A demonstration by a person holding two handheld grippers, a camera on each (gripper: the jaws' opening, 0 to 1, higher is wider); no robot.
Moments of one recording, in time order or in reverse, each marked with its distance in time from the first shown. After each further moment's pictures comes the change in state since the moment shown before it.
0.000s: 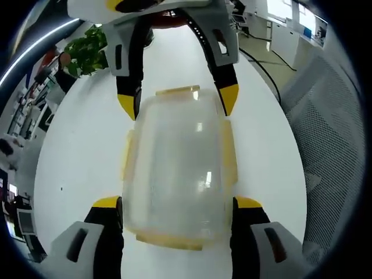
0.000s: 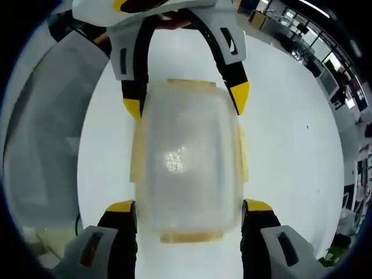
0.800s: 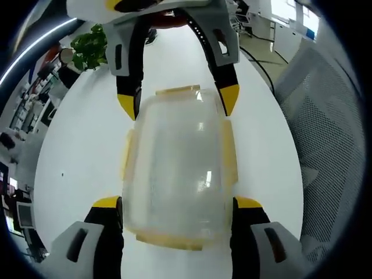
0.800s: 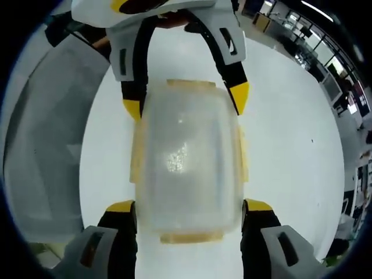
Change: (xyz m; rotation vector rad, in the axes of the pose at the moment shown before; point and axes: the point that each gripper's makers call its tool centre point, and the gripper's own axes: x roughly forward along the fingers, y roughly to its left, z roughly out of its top) left arm -0.016 -0.009 -0.030 -0.023 0.014 0.012; right arm 0.009 0.008 0.033 -0.023 -0.007 0.009
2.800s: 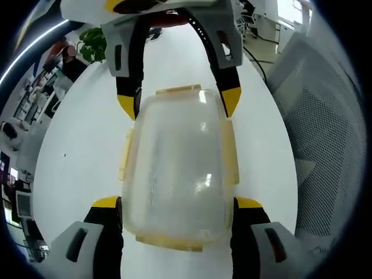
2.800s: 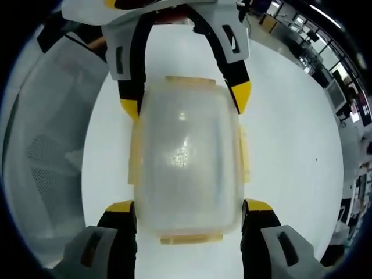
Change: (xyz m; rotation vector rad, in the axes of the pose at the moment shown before) left arm -0.019 -0.011 -0.037 -0.040 0.014 0.017; right arm 0.013 0.008 0.040 -0.039 0.027 -0.001
